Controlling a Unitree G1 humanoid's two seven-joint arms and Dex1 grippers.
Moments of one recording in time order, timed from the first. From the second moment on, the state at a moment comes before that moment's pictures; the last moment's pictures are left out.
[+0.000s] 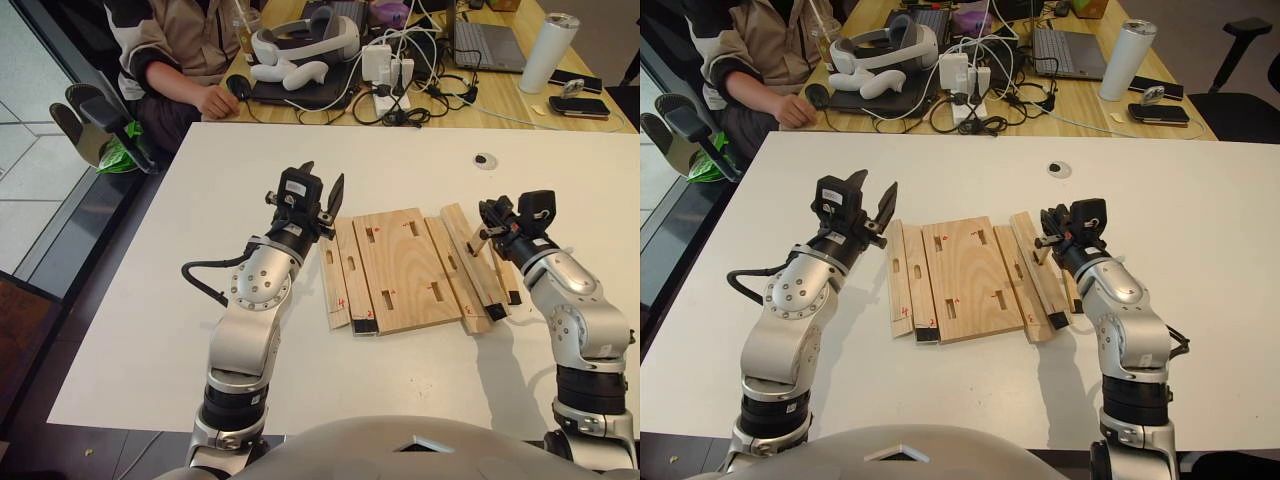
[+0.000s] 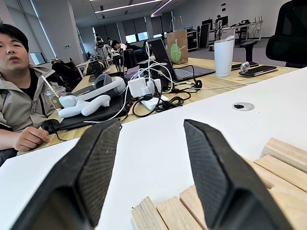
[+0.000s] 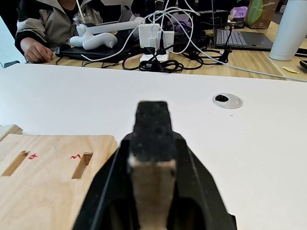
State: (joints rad) left arm -0.09 0.12 -0.18 -0.61 0.08 0.63 -0.16; right arm -0.06 -0.32 -0.13 -0.28 0.32 0.61 0.25
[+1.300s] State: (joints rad) left arm -0.10 0.12 -0.19 -0.60 0.08 0.62 -0.15; right arm -0.24 -0.36 -0.09 -0.34 0.35 0.80 0.16
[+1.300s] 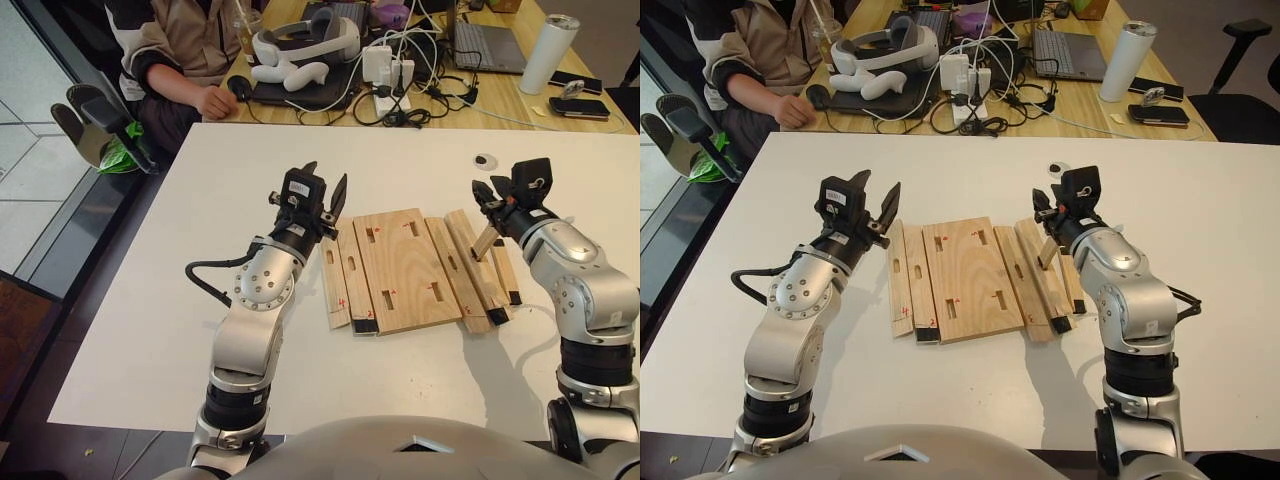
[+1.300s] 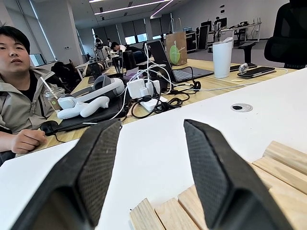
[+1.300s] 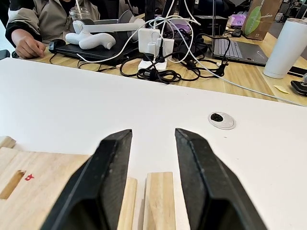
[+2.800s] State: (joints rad) left arm -0.07 -0.05 -0.02 -0.60 -0.04 0.60 0.12; right arm -0.52 -0.25 -0.15 -0.43 0.33 0.72 0.03
